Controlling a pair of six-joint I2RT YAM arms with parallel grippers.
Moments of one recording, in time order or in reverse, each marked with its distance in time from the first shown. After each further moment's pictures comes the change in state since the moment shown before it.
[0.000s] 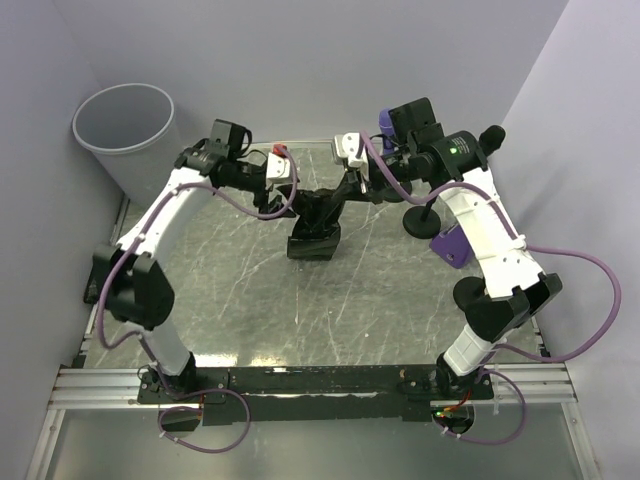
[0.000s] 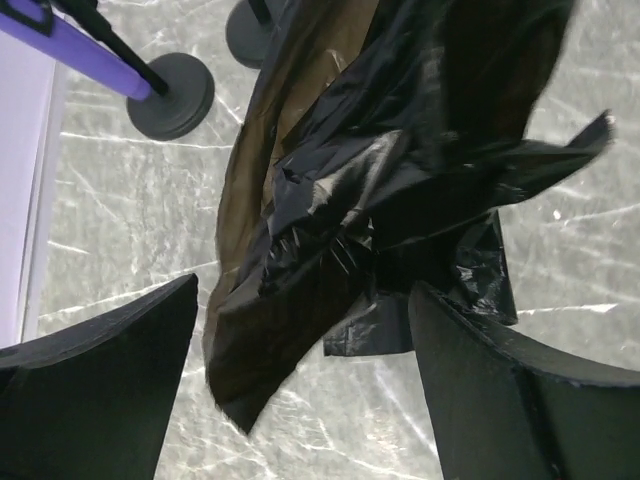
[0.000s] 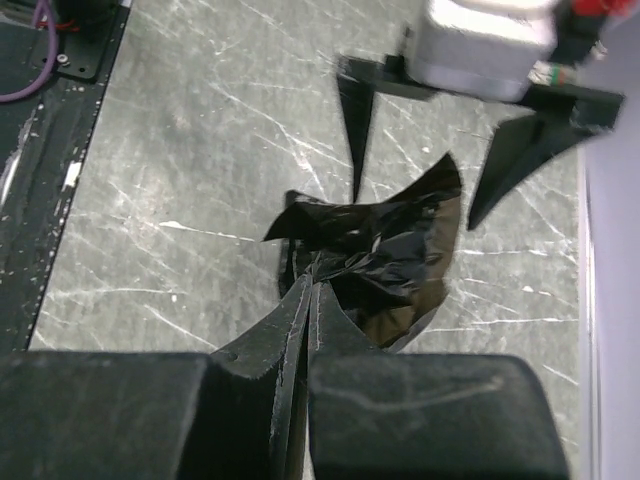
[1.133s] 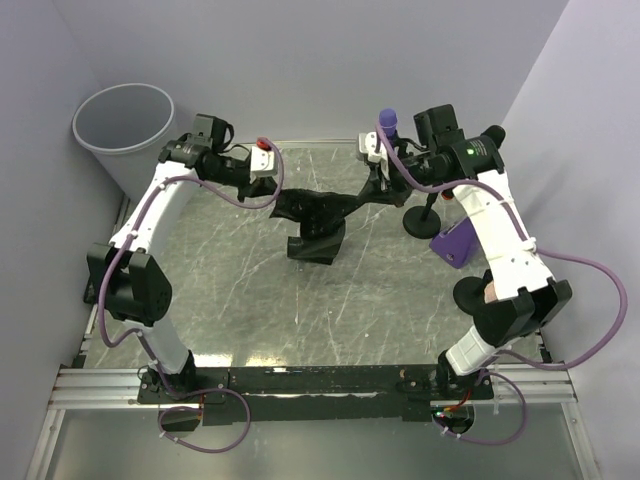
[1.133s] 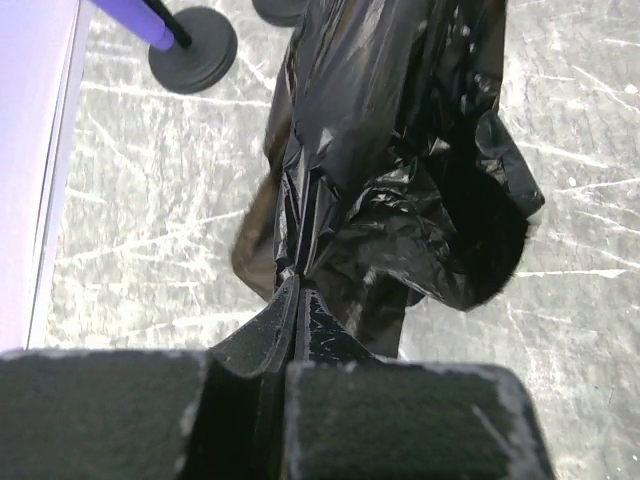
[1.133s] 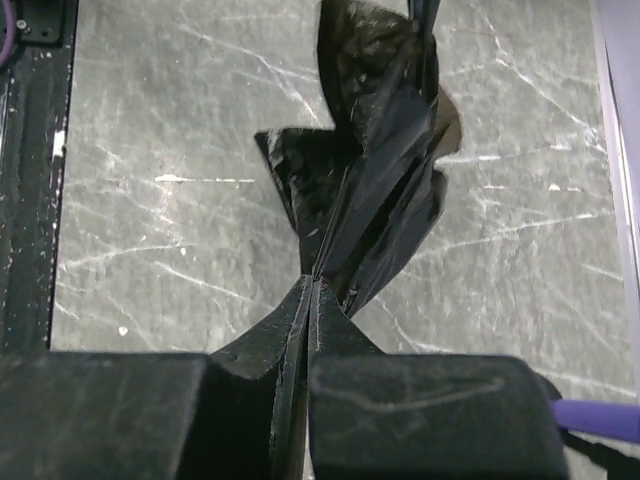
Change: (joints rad) left arm 0.091 0.043 0.075 -0.134 0.007 0.097; right arm -0.143 -0.051 -0.128 -0.021 0.028 0.013
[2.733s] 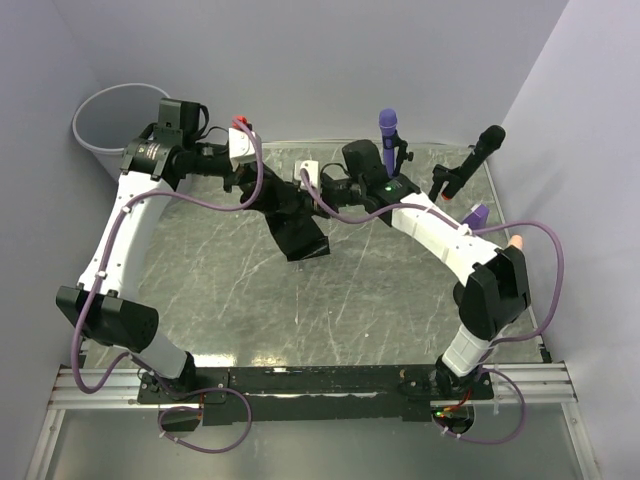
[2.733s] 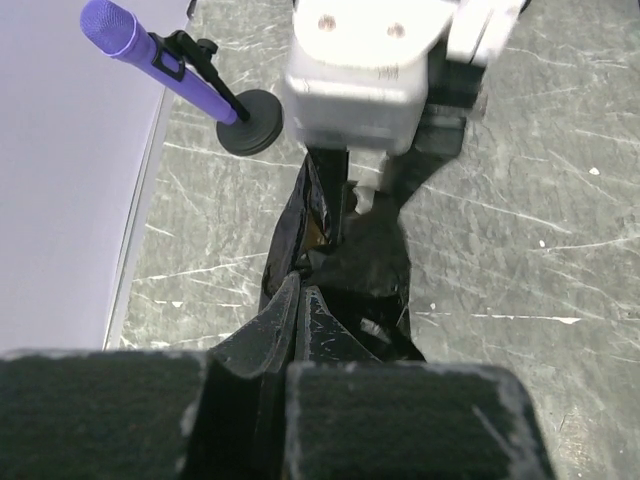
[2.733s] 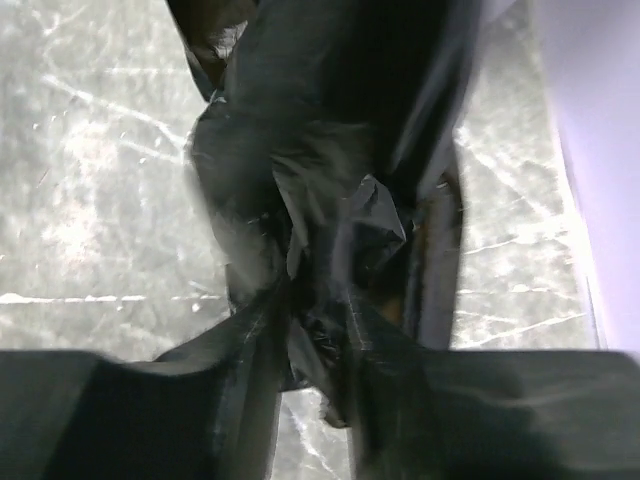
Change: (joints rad) left arm 0.013 -0.182 0.107 -0.034 0.024 -0.175; right arm 0.266 0.085 -0.432 0.870 0.201 0.261
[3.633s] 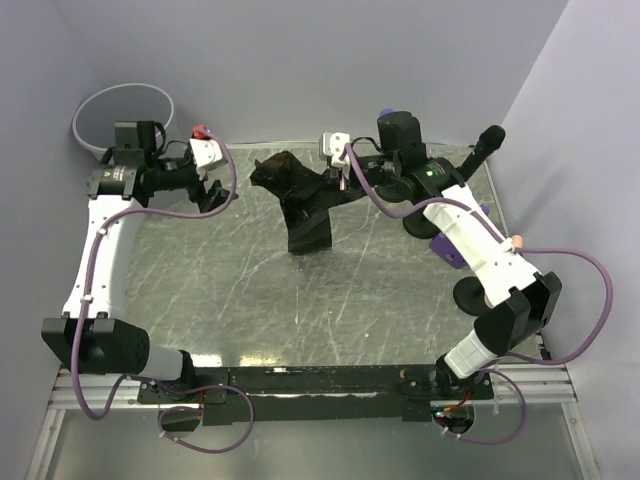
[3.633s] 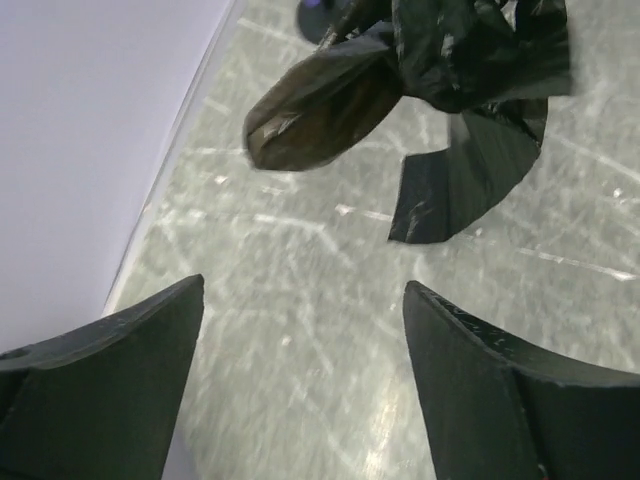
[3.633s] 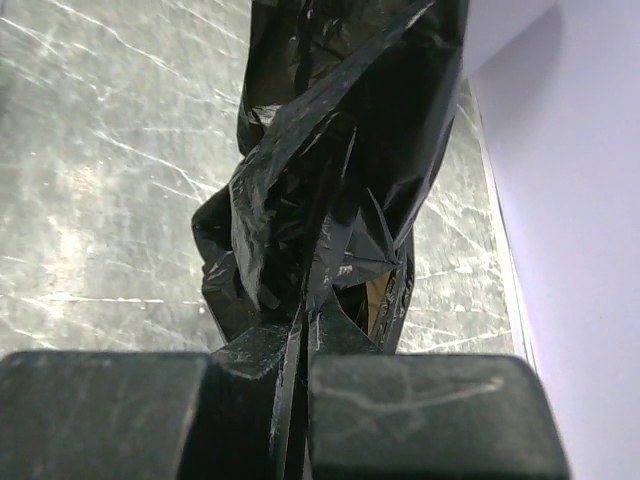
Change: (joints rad) left arm 0.220 -0.156 -0.229 0.083 -0.085 -0.016; right arm -0.078 -0.119 0.195 -0.212 -0.131 -0.019
